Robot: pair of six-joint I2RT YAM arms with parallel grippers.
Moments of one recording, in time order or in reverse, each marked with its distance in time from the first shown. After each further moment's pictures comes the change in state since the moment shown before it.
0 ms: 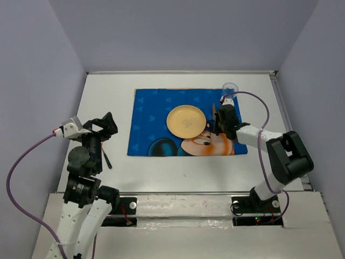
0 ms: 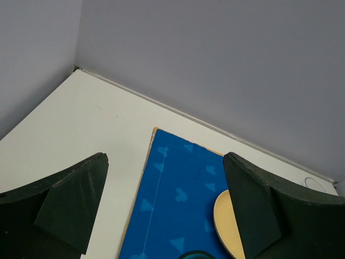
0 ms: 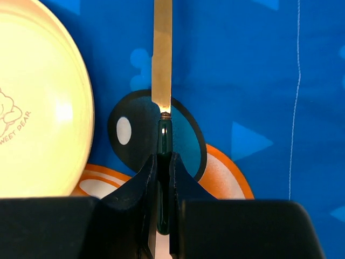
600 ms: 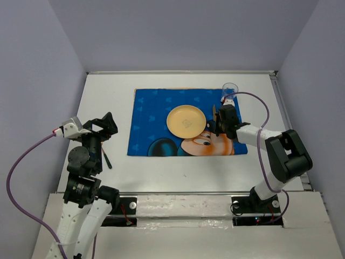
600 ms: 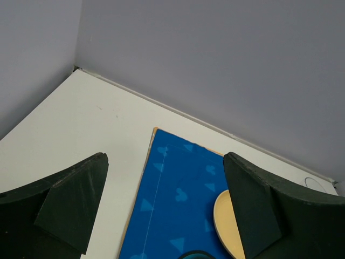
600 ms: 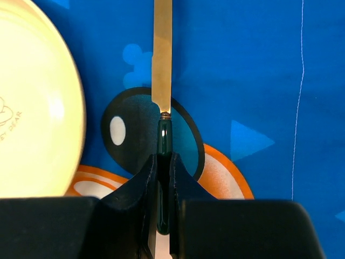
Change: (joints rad) left arm 0.000 0.000 0.000 0.000 0.000 0.000; right arm -0.016 0.023 0.000 -0.001 -0.031 0.013
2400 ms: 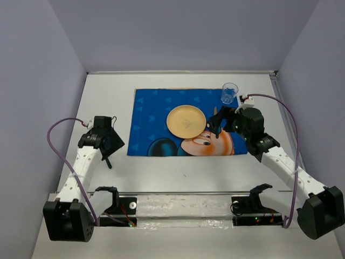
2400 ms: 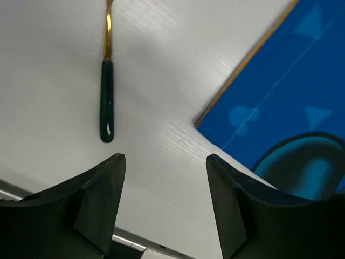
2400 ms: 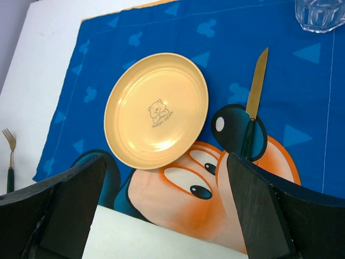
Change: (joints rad) left arm 0.208 0.633 0.145 -0.690 0.233 -0.293; right arm -0.007 -0.584 -0.114 -0.080 -0.263 0.137
